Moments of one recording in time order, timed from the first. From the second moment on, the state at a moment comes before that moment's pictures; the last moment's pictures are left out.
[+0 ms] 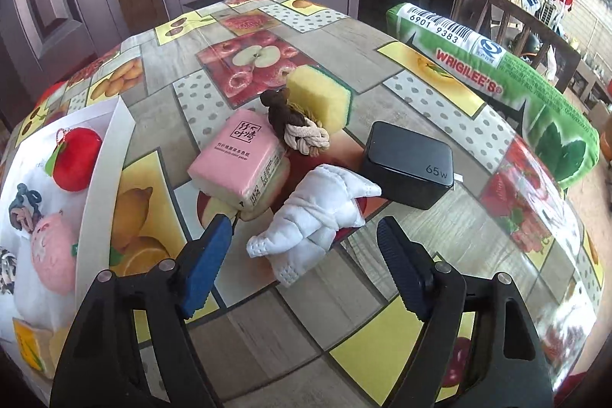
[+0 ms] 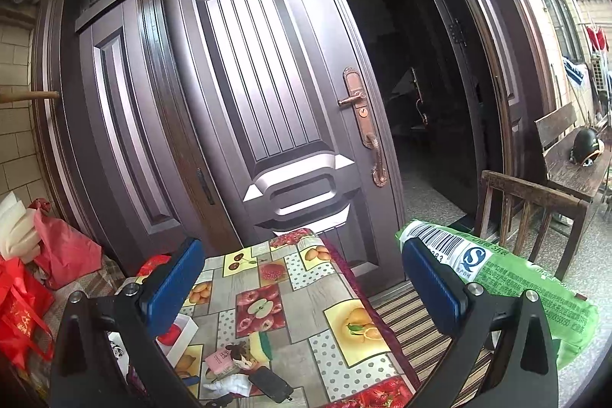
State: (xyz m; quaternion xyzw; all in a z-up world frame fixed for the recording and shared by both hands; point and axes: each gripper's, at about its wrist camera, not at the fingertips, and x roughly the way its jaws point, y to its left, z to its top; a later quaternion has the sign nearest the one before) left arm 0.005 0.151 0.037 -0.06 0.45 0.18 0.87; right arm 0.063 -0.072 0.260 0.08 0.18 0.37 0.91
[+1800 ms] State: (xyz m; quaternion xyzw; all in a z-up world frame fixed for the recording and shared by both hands) left arm -0.230 0.189 0.269 -0.12 0.20 0.39 0.89; right arm -0.041 0.070 0.270 0.06 0.17 0.55 0.81
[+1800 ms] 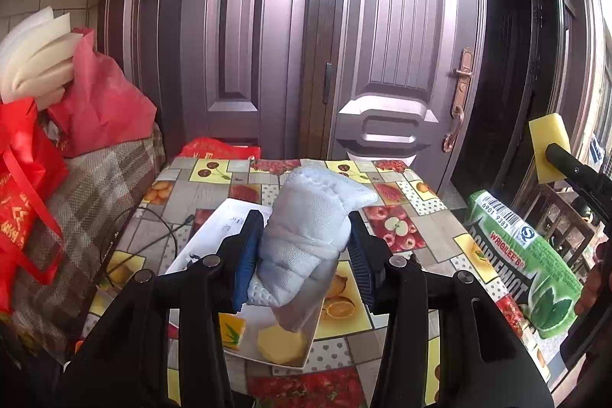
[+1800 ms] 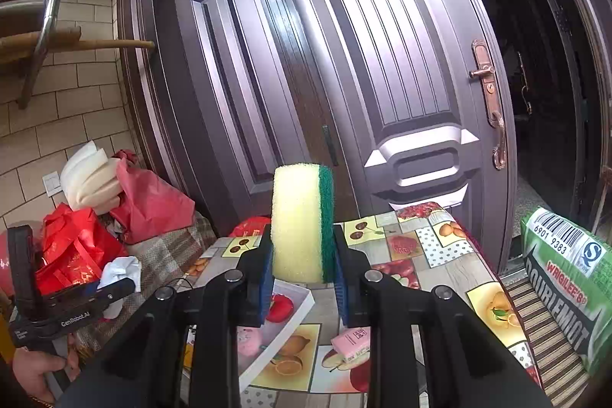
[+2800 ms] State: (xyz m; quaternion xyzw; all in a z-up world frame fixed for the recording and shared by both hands) left arm -0.282 0.198 0.345 -0.07 0.11 0.46 0.88; right arm -0.131 0.118 0.321 0.04 0.07 0.65 0.76
